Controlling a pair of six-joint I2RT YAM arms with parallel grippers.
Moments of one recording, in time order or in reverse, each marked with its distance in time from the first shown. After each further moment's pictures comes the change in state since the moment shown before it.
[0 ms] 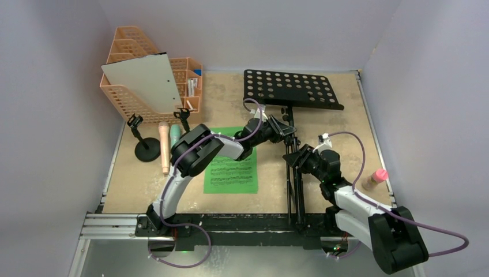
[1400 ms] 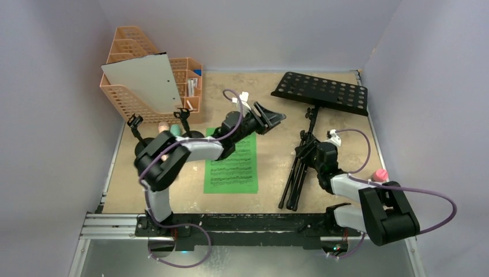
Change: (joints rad) left arm 0.051 -0.309 -0.233 0.002 -0.007 0.034; right arm -0.033 0.254 0.092 0.014 0.325 -0.007
